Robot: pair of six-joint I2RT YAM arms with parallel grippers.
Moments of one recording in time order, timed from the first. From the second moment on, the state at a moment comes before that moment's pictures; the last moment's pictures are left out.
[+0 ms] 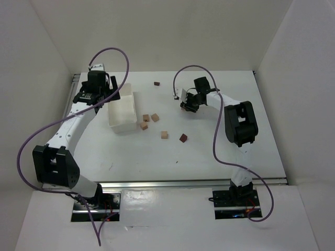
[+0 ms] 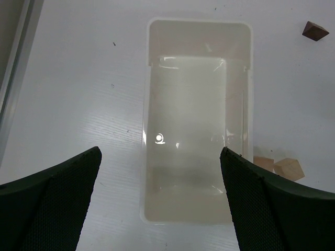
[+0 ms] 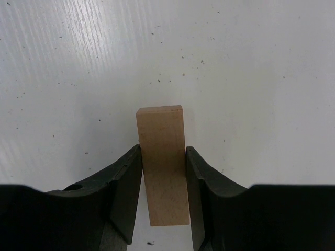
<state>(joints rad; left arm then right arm) -0.12 1.48 1.33 -0.47 -0.29 -0.26 0.27 2.13 1.55 -0.38 -0.44 -1.05</state>
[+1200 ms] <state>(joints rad) -0.12 1.46 1.36 -0.51 -0.16 -0.24 0.31 2.14 1.60 -0.34 -0.48 -1.06</state>
